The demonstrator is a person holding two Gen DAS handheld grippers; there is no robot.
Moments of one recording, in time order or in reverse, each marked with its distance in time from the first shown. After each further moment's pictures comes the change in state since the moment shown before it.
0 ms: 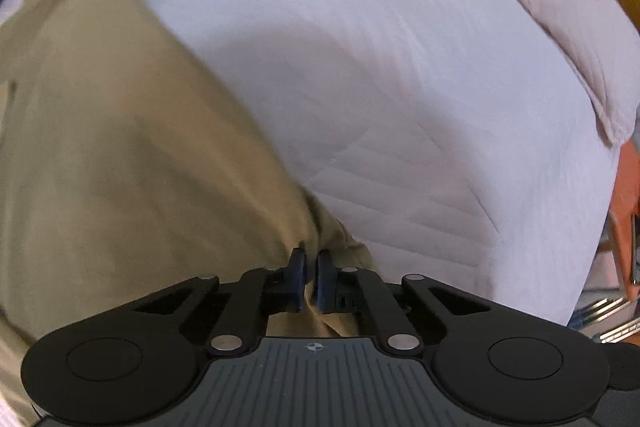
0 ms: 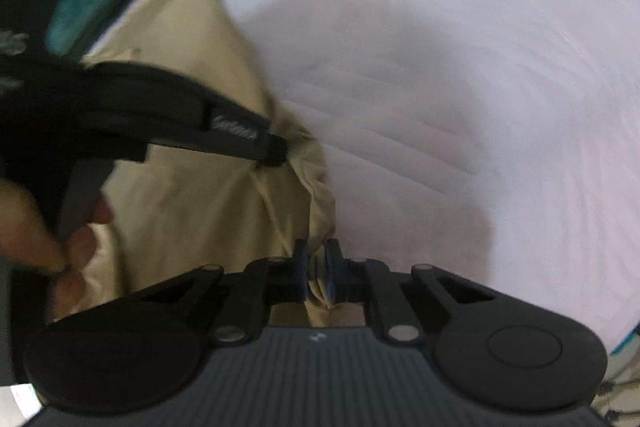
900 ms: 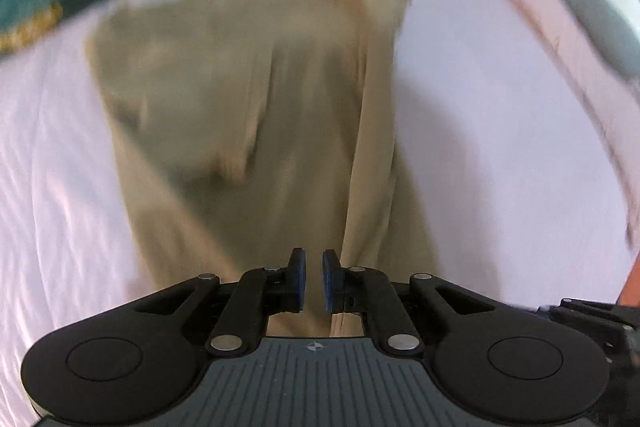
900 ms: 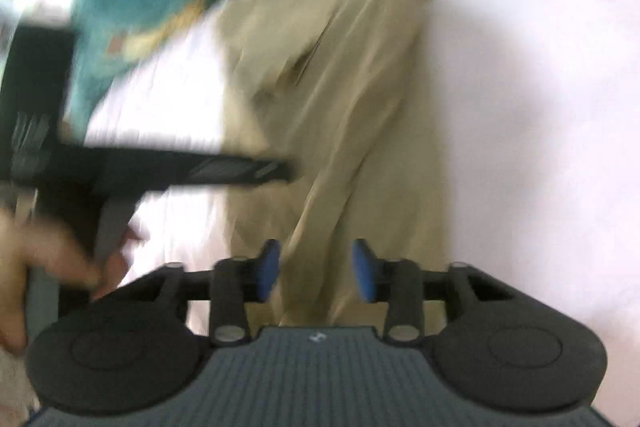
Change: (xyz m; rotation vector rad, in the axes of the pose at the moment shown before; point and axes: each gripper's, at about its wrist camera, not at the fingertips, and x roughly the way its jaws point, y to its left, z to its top) left arm -0.106 0.149 -0.038 -0.281 -0.143 0.097; right arm 0.022 0.144 0.067 -0.134 0.055 0.202
